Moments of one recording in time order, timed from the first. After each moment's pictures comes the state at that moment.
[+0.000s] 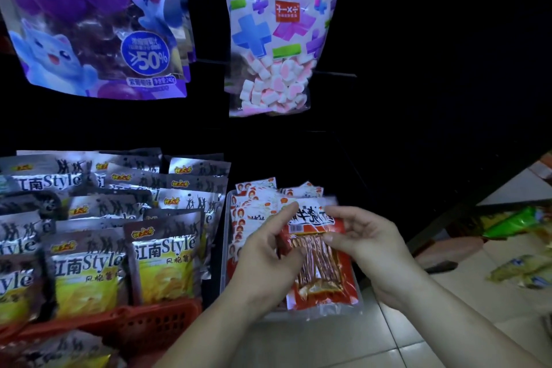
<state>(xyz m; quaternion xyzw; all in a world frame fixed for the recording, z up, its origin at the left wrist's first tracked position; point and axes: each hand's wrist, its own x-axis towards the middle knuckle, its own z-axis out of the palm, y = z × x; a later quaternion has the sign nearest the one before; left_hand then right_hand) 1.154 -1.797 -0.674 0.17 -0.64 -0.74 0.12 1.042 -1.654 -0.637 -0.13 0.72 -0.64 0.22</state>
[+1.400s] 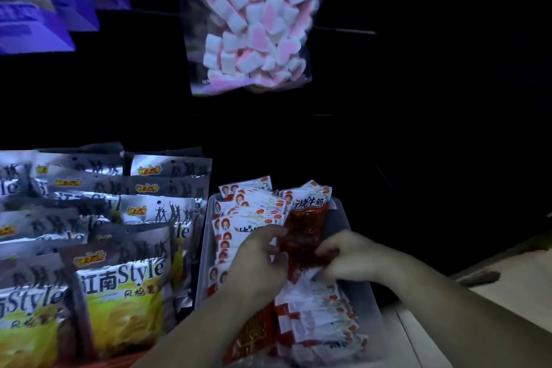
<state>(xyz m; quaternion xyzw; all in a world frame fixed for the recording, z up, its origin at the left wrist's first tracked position) 1.056 -1.839 -0.799 0.24 -0.79 -0.57 0.05 0.913 -1.686 -0.757 -0.25 0.87 -0.13 0.40</state>
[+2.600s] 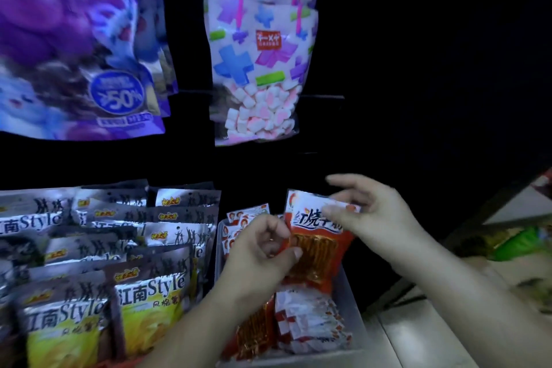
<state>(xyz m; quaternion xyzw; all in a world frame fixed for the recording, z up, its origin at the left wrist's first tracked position) 1.110 -1.834 -0.673 0.12 -0.70 -0.68 0.16 0.988 -1.679 -0.583 -0.22 0.80 -0.54 0.14</state>
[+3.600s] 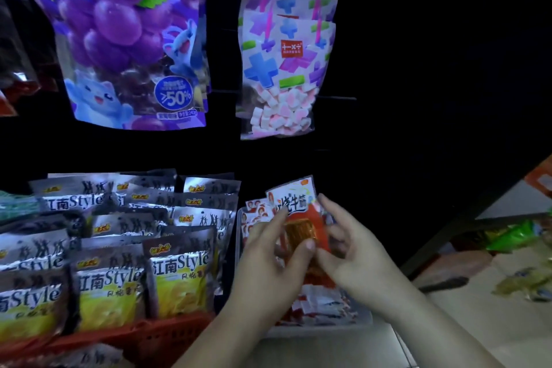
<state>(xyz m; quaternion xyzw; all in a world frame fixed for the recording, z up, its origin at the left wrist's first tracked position) 1.174 -1.808 -0.641 0.19 -0.78 -0.55 0.22 1.077 -1.675 -0.603 -0.28 0.78 -0.52 0.20</state>
